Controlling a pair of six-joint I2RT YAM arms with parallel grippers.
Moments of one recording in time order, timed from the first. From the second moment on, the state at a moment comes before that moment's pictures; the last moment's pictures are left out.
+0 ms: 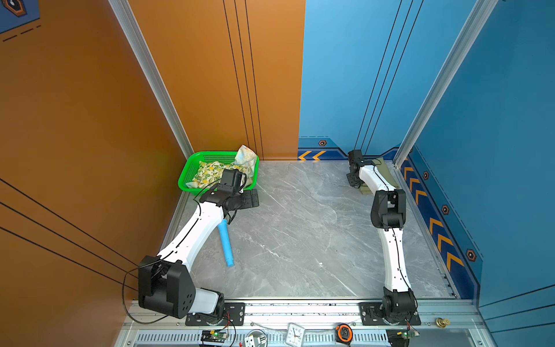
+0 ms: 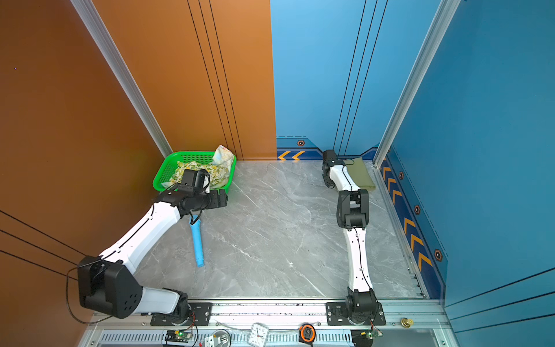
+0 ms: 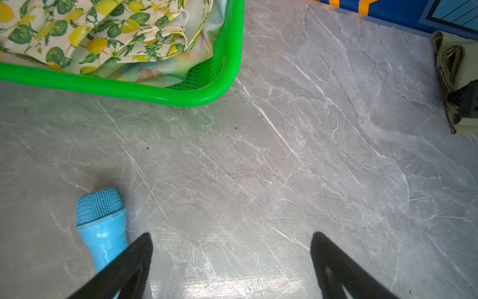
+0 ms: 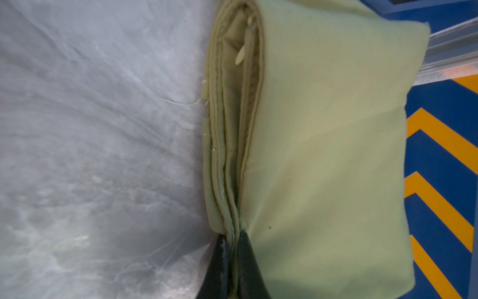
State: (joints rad) left arm -0.23 1.40 1.19 -0.68 0.00 -0.36; right arm 0.07 2.59 2.30 -0.81 0.41 -0.19
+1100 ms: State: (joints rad) left arm -0.22 1.57 1.44 -0.71 -0.15 -0.36; right arm 0.05 2.30 2.03 -0.78 0.22 0.05
